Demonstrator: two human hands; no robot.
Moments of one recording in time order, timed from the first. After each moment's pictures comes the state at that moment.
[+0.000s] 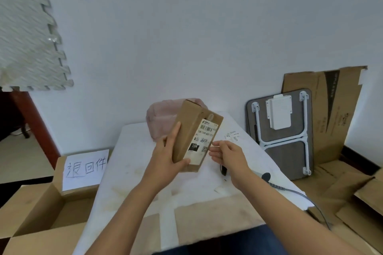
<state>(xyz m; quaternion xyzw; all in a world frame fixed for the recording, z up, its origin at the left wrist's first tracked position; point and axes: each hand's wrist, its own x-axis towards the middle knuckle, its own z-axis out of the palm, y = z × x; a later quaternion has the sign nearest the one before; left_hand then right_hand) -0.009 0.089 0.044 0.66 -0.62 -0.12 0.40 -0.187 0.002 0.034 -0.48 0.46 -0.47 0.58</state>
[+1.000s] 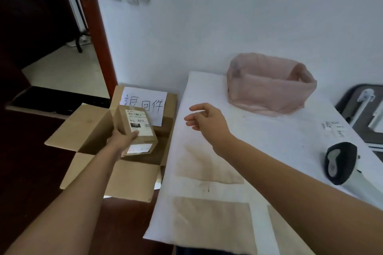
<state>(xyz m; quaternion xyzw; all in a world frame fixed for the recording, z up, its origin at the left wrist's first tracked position) 0.401 0.157 -0.217 0.83 -0.08 -0.31 0.46 0.107 0.046 -0.002 -0.68 0.40 -0.24 0.57</state>
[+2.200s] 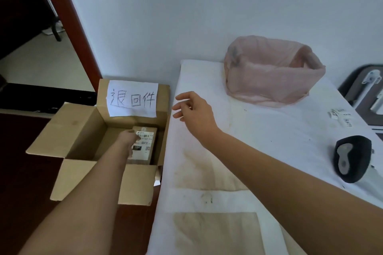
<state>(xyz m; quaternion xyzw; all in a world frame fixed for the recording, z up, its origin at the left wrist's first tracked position) 0.346 0.103 -0.173 0.76 0.01 -0.43 0.49 0.146 0.030 -0.014 -0.72 0.39 -0.25 0.52</state>
